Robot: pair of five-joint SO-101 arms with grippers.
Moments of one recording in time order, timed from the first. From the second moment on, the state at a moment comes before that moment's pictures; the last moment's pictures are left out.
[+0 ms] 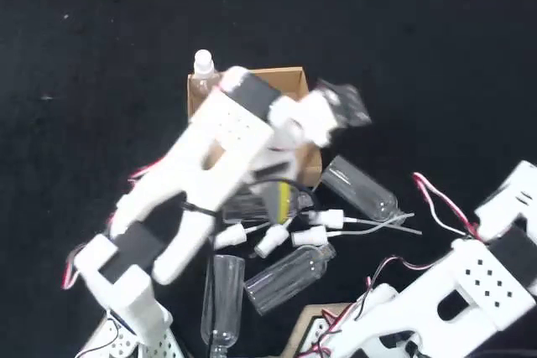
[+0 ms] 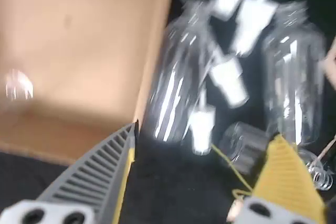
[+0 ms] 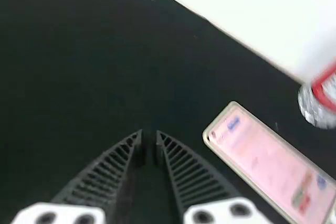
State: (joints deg) left arm 30.9 7.5 -18.5 99.8 -36.4; right arm 52.7 -52.4 44.7 48.8 11.6
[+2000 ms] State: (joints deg) left arm 31.0 -29.8 61.8 63.6 6.2; right arm 41.4 -52.4 46.5 51.0 12.8
